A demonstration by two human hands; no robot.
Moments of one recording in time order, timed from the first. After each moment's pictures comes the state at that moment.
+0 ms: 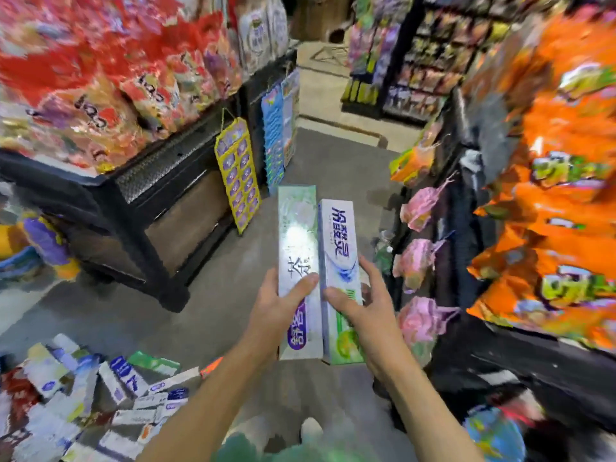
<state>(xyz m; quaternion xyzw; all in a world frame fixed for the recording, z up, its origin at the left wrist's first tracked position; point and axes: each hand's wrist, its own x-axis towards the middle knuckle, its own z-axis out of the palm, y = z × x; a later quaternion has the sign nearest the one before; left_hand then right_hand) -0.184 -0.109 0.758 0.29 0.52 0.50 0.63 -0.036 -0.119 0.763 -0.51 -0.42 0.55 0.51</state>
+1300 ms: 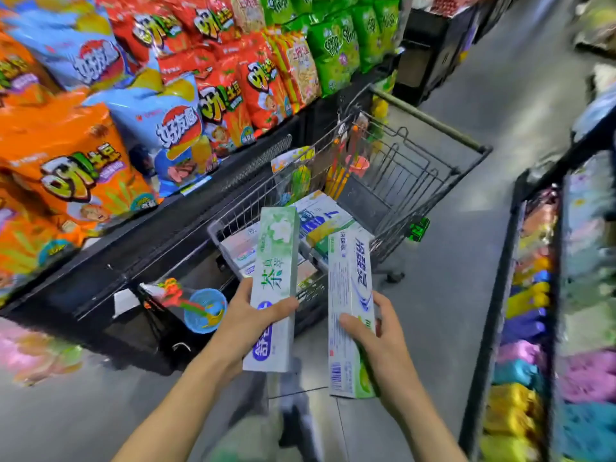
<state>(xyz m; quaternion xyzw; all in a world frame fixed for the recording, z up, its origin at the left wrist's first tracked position) 0.317 -0.474 0.738 0.61 0.27 -0.03 0.74 0.344 -0.682 0.734 -0.68 0.05 0.16 0.71</state>
